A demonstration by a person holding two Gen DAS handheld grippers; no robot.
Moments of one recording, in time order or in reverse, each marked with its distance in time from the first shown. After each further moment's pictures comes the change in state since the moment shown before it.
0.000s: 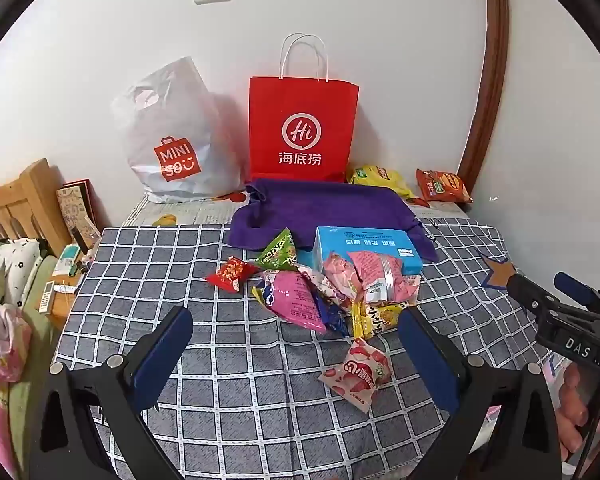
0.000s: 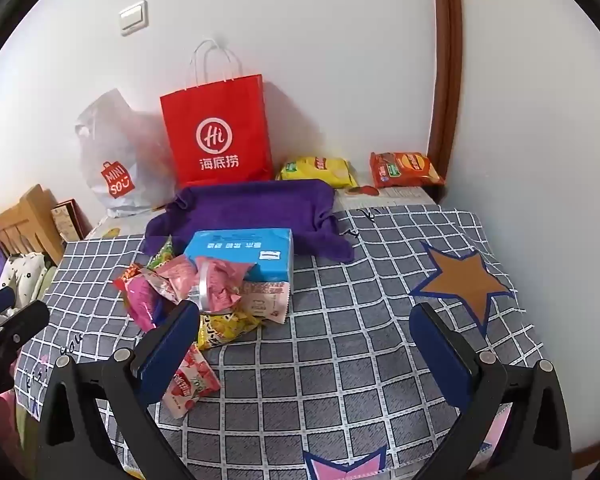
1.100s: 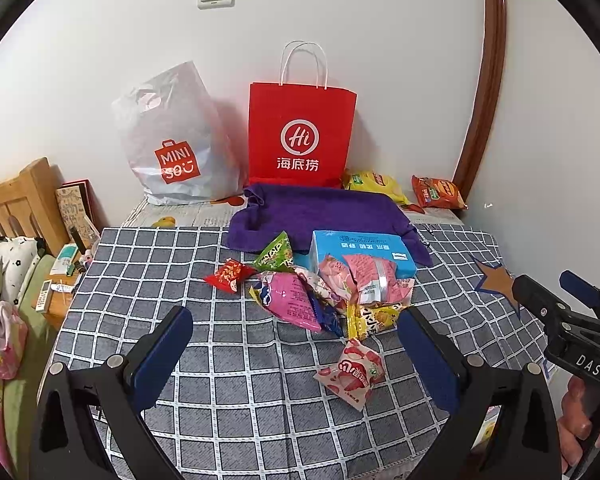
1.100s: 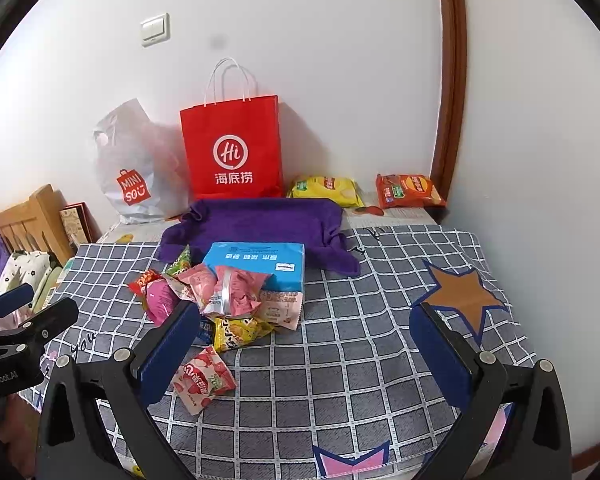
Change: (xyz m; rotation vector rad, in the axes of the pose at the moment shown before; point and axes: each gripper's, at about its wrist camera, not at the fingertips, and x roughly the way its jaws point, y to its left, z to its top) left arm -0.008 0.003 0.005 -0.020 -0.024 -0.019; right arm -0.031 0.015 -0.002 -0.030 -0.054 0.010
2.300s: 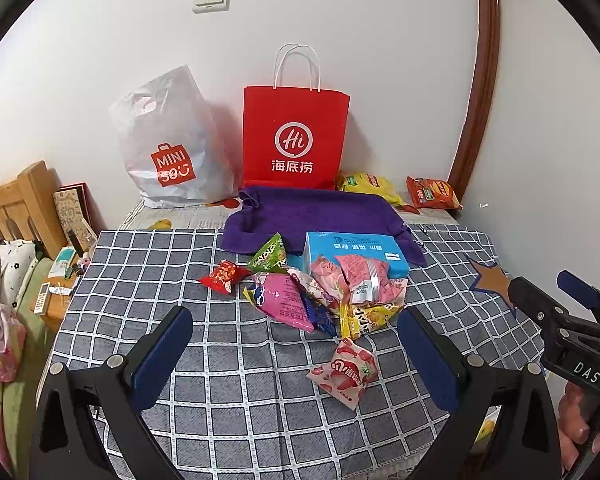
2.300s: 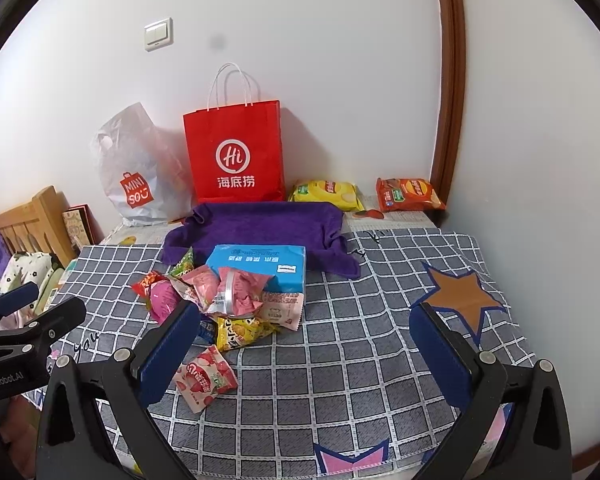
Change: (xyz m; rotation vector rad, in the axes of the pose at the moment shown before) left arm -0.008 -0.008 -0.008 0.005 -0.015 -0.008; right arm -0.009 0.001 -0.006 -0.004 -0.025 0.005
